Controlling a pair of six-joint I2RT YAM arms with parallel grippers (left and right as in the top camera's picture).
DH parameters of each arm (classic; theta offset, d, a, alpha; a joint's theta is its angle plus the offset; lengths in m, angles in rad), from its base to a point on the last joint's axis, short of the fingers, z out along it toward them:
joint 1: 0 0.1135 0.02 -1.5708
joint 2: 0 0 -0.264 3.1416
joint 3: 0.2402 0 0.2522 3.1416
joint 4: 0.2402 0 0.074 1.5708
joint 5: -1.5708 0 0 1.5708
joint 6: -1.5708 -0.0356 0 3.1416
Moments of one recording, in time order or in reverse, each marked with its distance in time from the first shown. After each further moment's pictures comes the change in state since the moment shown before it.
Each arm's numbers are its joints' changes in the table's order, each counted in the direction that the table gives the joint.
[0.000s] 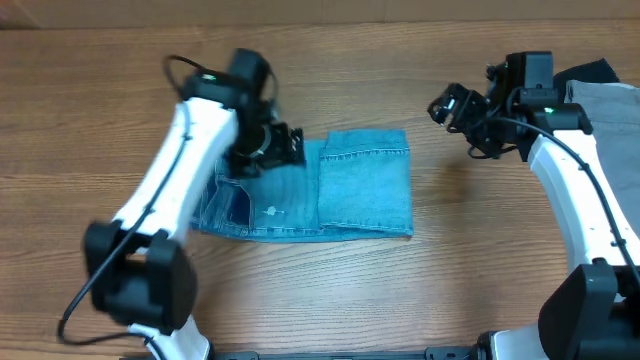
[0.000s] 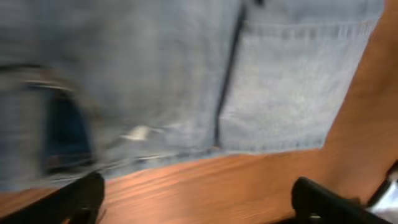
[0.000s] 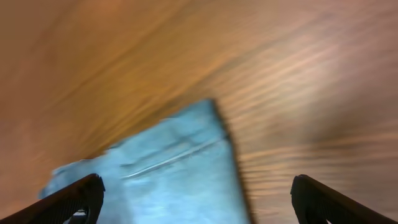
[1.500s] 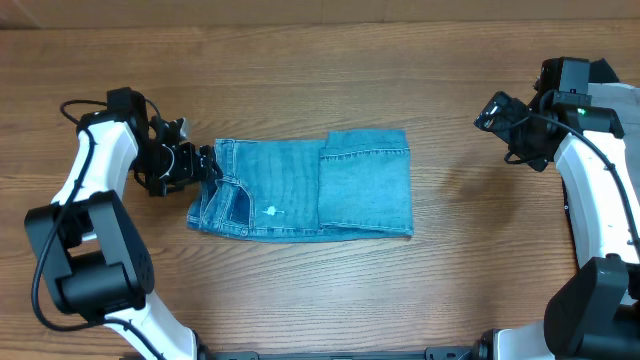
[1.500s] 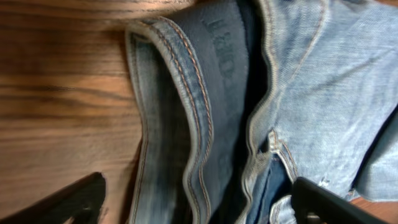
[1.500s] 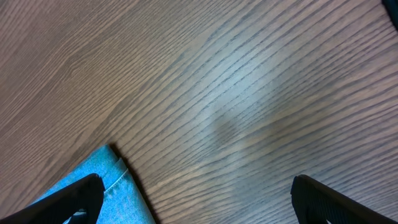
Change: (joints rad) left arm 0.475 0.091 -0.291 -0.284 -0.071 -0.455; right arm -0.128 0.005 -0.001 0.063 -0.222 0.009
